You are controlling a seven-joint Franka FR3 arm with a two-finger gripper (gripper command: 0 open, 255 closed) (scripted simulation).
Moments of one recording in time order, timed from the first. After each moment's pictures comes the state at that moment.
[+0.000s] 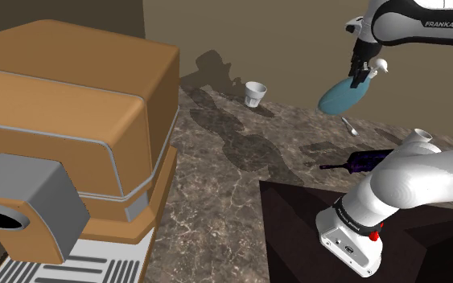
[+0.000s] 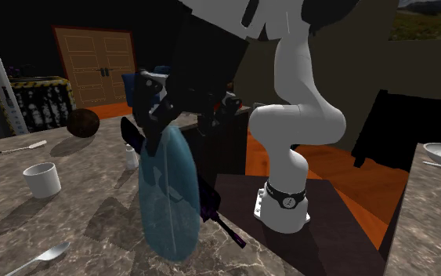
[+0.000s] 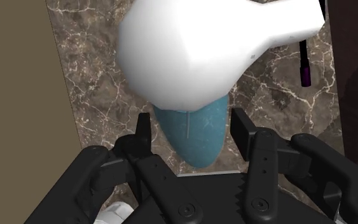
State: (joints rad) arm -0.02 -0.72 -0.32 -2.44 -0.63 1.78 -0.84
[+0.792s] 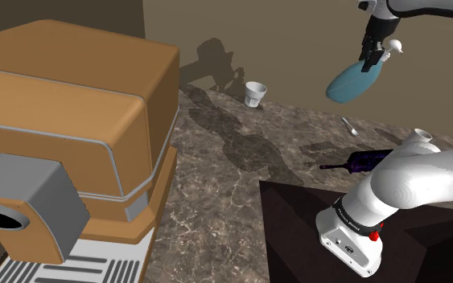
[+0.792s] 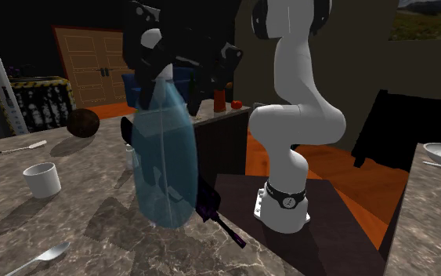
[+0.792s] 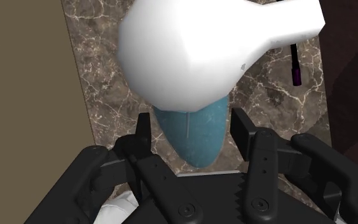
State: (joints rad) arm -0.01 -0.71 -0.29 -2.28 -0.59 1.65 -0.90
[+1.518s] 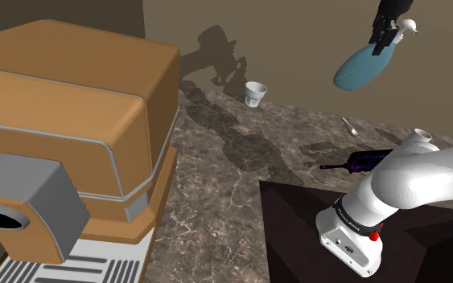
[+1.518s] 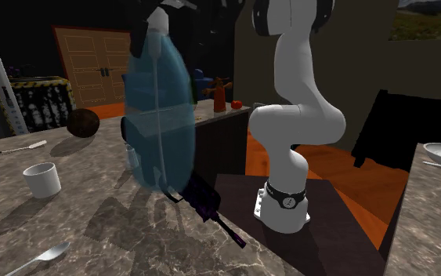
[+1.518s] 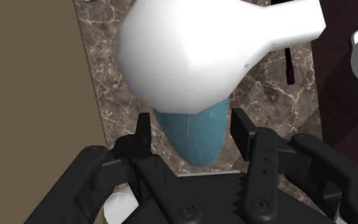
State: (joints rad) arm 0.00 -0.66 -0.27 -2.11 -0.57 1.53 -0.95
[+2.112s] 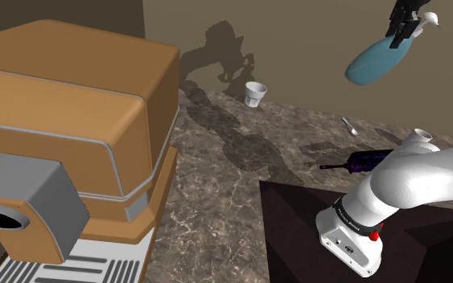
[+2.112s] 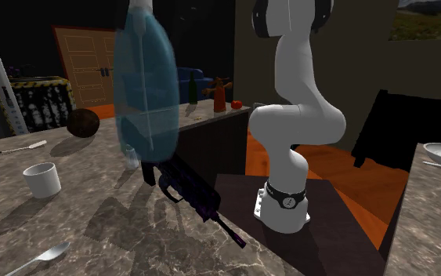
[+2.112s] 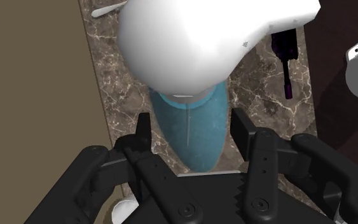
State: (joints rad) arm -0.02 -0.68 -0.30 -2.03 -0.59 1.48 -1.04
